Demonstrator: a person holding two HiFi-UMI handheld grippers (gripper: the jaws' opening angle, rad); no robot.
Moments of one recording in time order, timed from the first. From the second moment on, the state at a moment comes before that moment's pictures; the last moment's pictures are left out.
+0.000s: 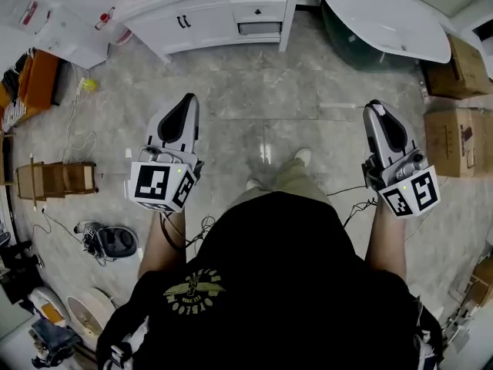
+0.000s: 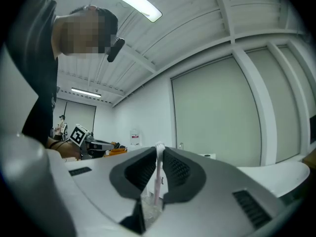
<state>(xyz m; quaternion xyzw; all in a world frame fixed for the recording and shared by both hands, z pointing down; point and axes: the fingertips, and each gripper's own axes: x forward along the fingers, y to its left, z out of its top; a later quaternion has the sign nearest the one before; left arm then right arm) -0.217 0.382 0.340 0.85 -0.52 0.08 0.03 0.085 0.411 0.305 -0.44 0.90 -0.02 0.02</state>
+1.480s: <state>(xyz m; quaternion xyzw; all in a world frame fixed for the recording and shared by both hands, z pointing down) -0.249 0.361 0.334 0.84 -0.54 0.07 0.01 0.084 0.381 0.283 -0.44 0.90 -0.01 0.03</state>
